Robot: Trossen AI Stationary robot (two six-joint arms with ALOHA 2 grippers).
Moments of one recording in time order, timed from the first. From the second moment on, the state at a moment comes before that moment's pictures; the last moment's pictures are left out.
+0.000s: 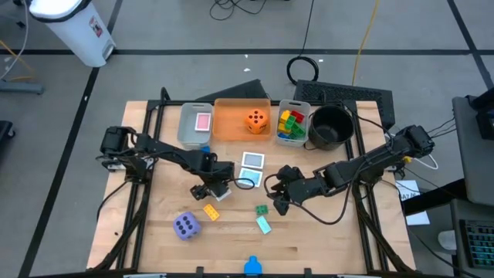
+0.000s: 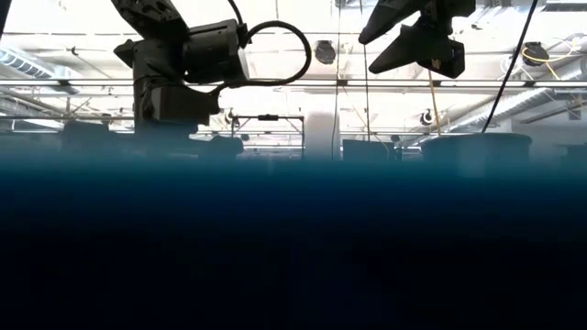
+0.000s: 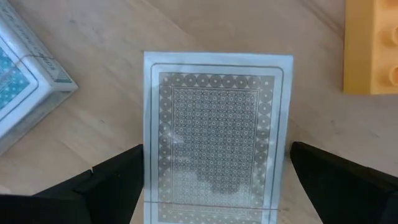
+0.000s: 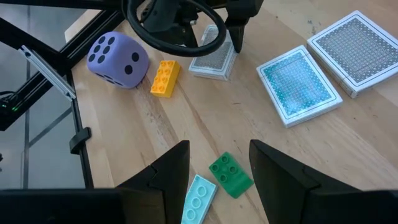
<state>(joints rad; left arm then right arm) -0.06 1.72 0.95 -0.59 0.15 0.82 0.38 1.43 1.04 -0.34 0.31 0.95</state>
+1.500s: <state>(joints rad) -0.06 1.72 0.95 -0.55 0.07 0.78 0.38 1.43 1.04 -0.34 0.31 0.96</state>
